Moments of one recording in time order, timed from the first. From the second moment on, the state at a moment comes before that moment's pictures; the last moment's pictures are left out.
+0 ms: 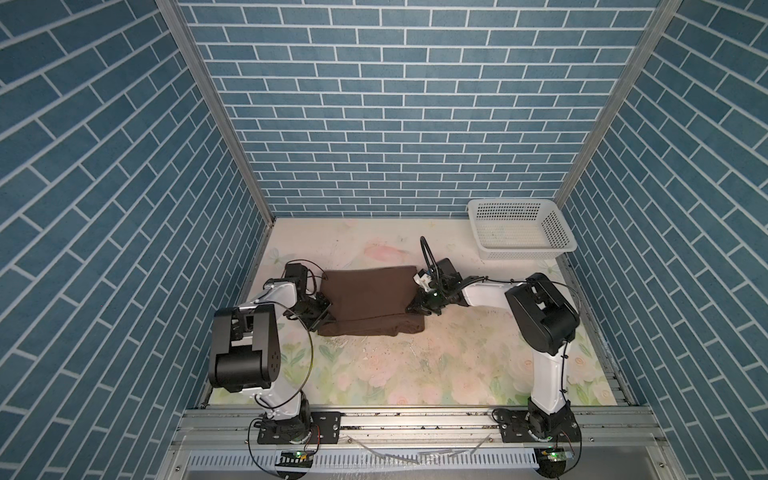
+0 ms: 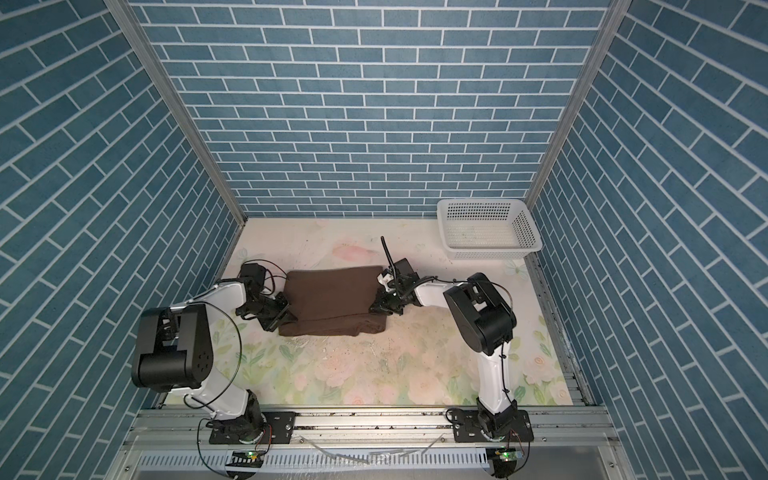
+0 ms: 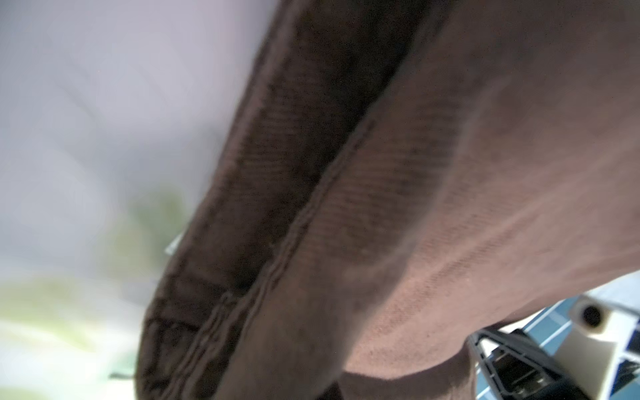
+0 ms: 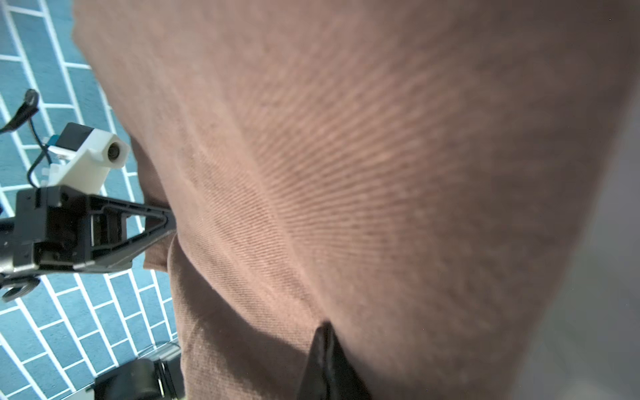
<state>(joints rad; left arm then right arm) 0.15 1.64 0.94 -0.70 0.45 -0.67 0.67 2.07 1.25 -0.16 -0.65 0.68</state>
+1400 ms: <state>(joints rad) -0.15 1.76 1.05 -0.59 0.41 -0.80 0.57 1.63 1.36 -0.70 -0.03 0.44</state>
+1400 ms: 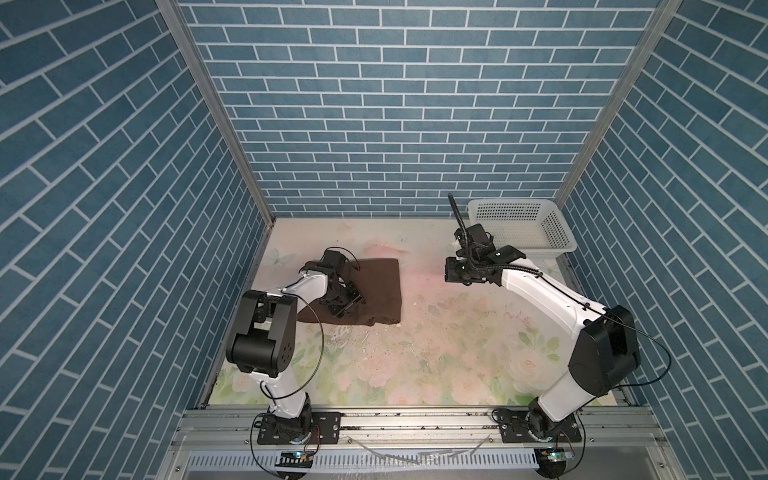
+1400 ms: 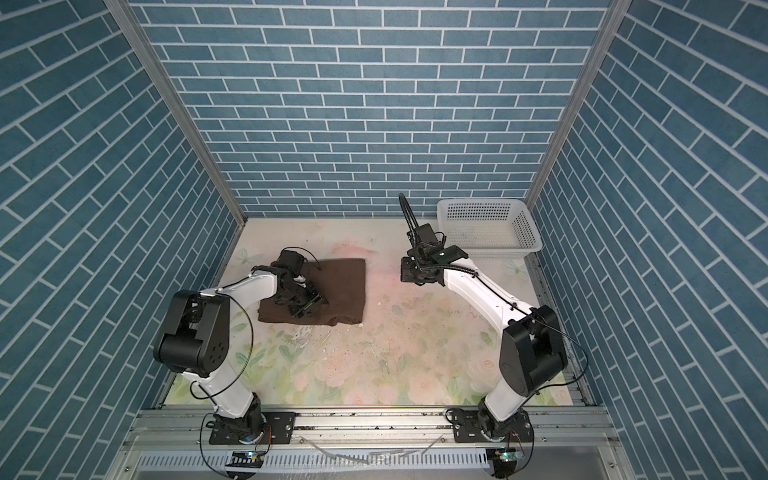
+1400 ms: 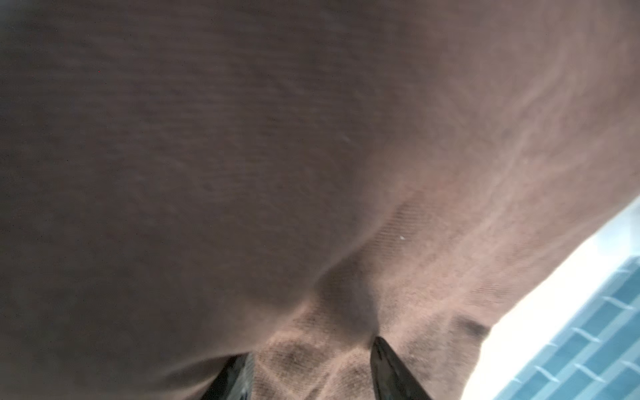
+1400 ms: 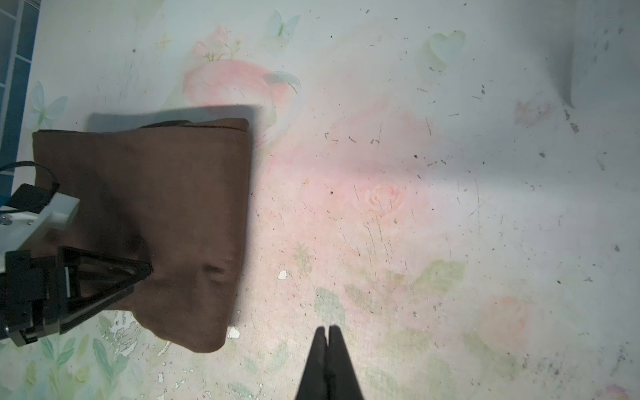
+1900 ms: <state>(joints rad) 0.12 1.95 1.25 -0.39 0.38 -0.82 0.57 1.63 1.36 -0.79 0.03 0.44</state>
